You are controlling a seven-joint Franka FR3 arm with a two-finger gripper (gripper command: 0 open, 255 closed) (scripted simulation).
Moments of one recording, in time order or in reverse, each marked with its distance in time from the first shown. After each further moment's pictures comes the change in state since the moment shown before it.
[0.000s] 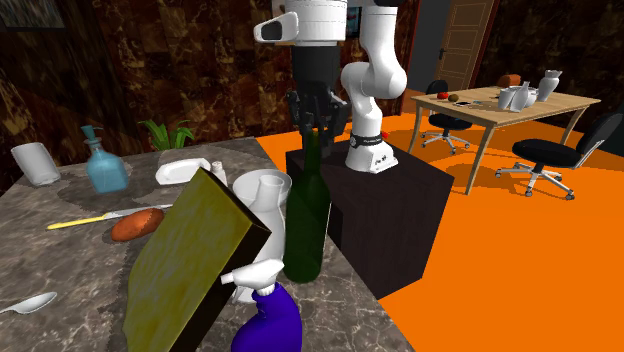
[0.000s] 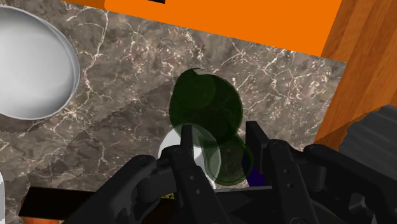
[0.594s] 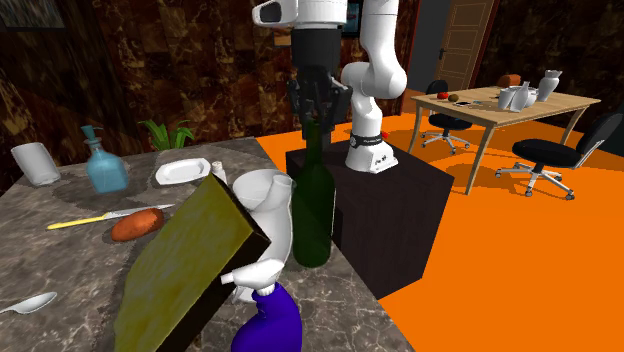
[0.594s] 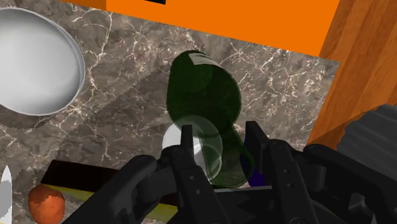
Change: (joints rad) arm -0.002 -0.016 -0.002 0.039 0.008 -0.053 -0.005
